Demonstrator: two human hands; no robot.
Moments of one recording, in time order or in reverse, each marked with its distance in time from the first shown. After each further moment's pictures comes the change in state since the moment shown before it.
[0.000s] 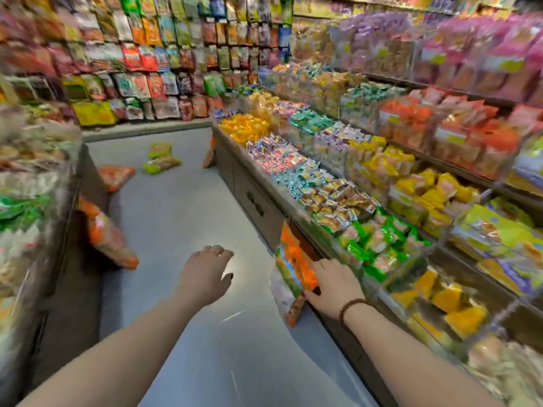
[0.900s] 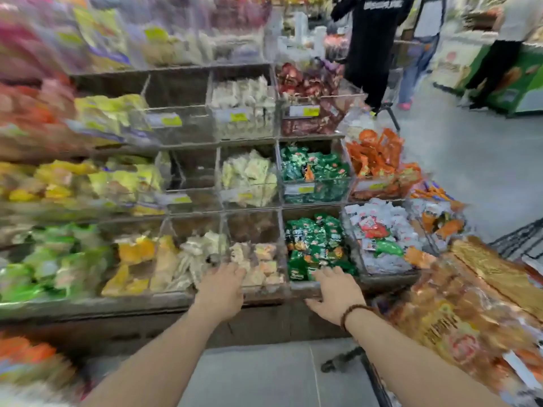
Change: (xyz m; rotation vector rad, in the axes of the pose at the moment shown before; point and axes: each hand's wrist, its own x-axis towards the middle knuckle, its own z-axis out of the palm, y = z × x) left_hand -0.184 0.631 0.076 0.226 -0.166 1.166; right_hand -0.601 0.288 0.055 0.206 -0.042 1.152
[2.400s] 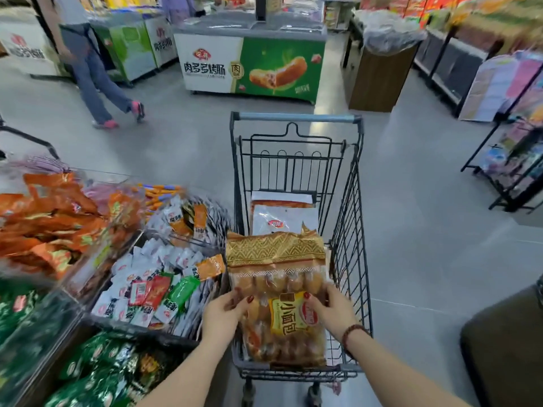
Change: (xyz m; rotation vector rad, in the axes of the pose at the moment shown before) left_hand 0.227 0.321 0.025 -1.026 -0.587 0.598; right_hand -0.101 0.166 0.074 1.023 0.724 1.549
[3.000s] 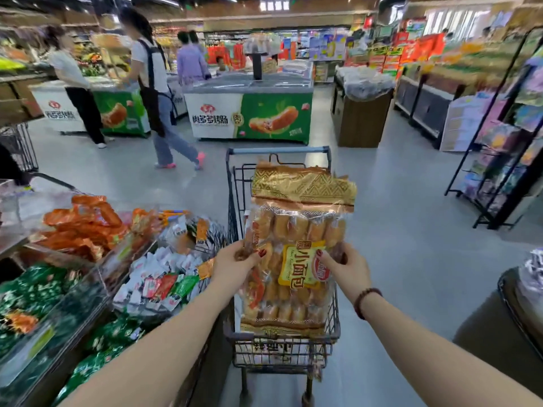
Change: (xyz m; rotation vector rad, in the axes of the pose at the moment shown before) left_hand -0.142 0.128 -0.004 -0.026 -0.066 0.357; right_hand -0.126 -0.030 -0.125 0.318 0.269 -0.278
